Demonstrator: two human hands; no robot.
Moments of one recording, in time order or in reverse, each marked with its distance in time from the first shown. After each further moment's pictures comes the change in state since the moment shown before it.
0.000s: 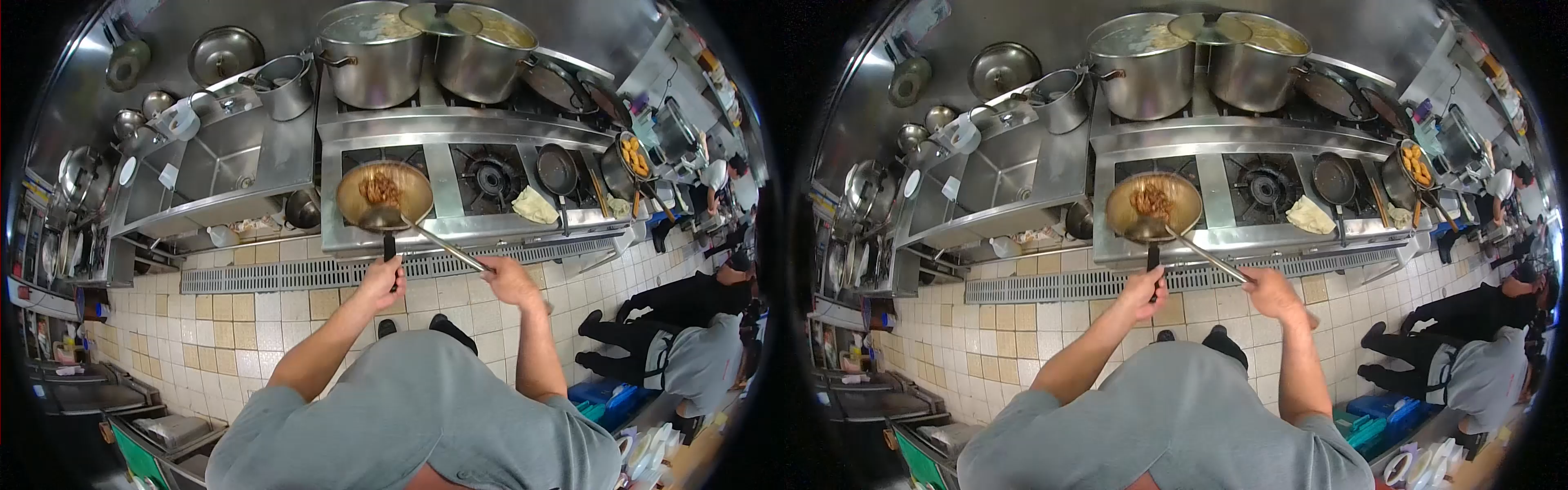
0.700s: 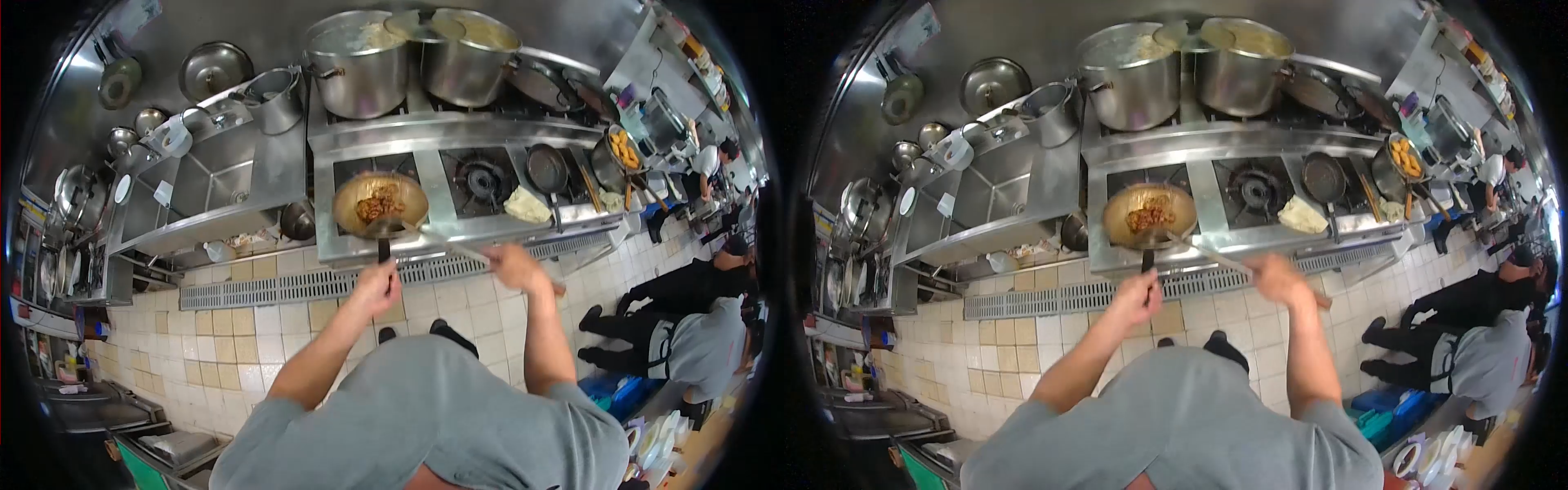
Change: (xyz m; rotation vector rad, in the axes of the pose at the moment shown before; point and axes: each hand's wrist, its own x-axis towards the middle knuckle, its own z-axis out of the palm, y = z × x) left_hand 0.003 0.005 -0.004 -0.012 -0.022 -0.078; right_hand 0.016 -0.023 -0.043 -0.174 -0.056 0.043
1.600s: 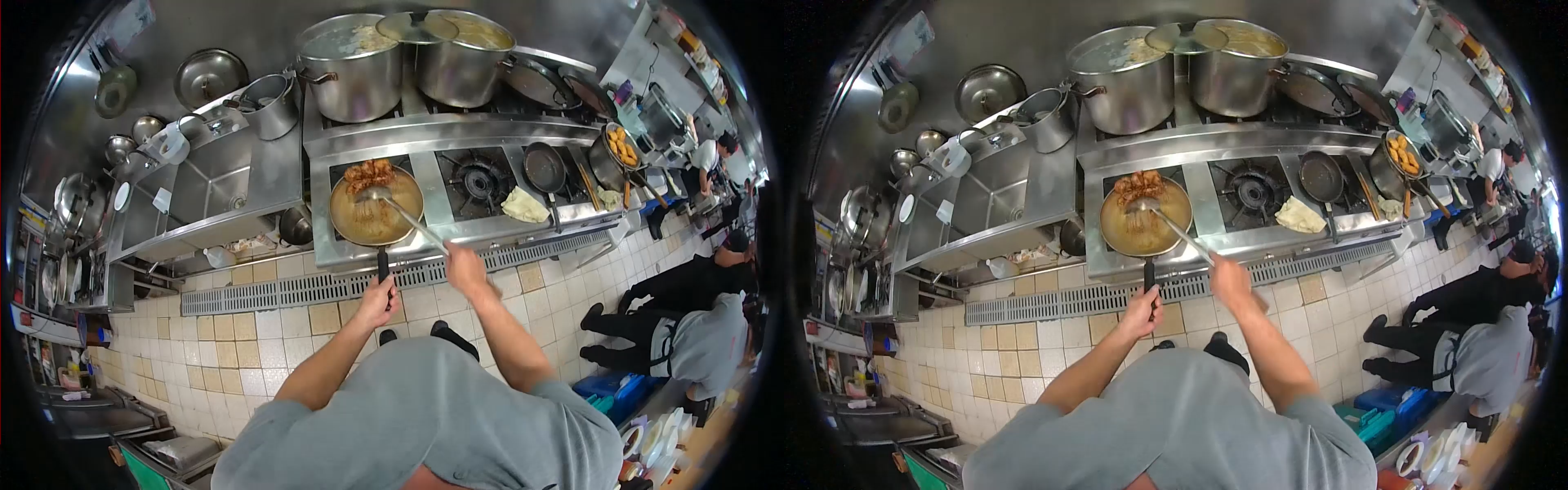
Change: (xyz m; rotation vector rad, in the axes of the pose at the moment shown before) left_hand 0.037 -0.057 -0.037 0.078 -0.034 0.186; right_hand 0.059 0.004 0.118 -0.052 0.299 0.177
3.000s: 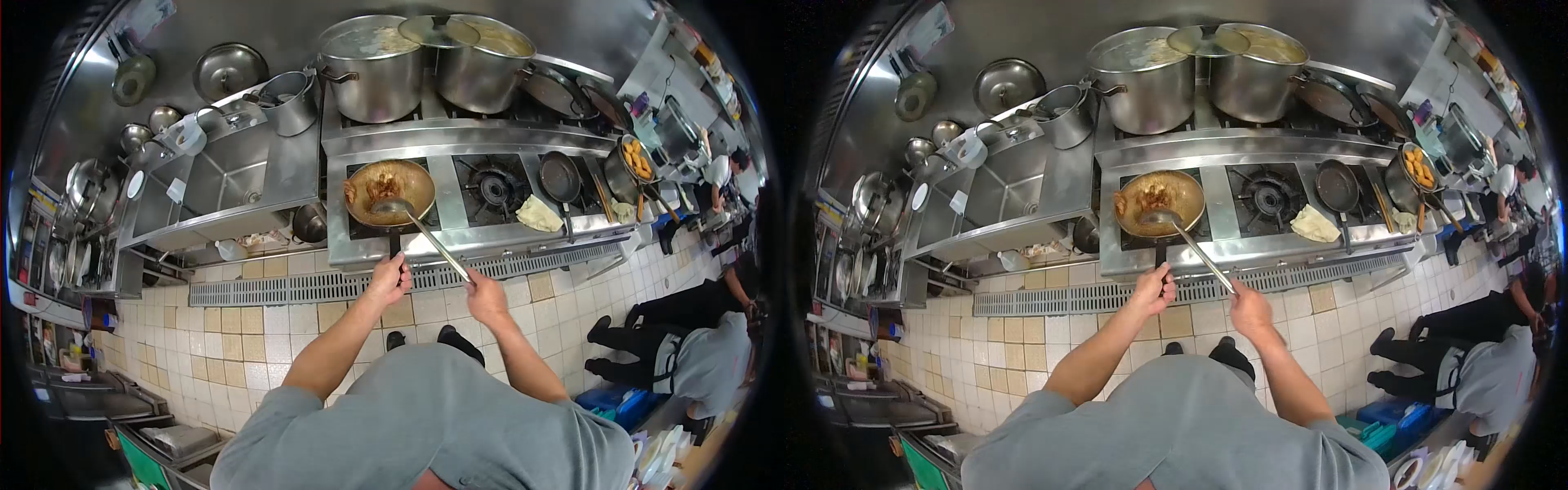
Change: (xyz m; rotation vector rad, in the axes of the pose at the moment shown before) left_hand 0.027 0.036 0.007 -0.138 -0.074 -0.039; right_hand -0.060 0.000 -0.022 0.173 -0.077 0.077
